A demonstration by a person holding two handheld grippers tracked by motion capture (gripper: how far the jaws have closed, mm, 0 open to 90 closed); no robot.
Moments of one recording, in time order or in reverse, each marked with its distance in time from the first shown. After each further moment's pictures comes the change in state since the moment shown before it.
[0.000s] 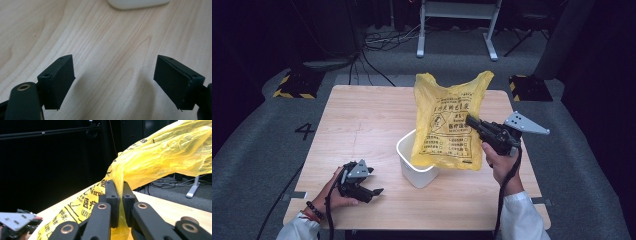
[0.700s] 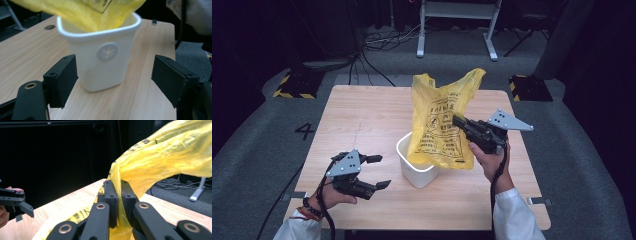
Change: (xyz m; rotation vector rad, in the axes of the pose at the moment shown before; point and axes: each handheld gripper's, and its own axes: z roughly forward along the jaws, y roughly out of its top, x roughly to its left) left arm -0.039 0.074 -0.061 -0.327 -0.092 0.101; right arm 0.021 0.002 0.024 0.042 0.039 -0.061
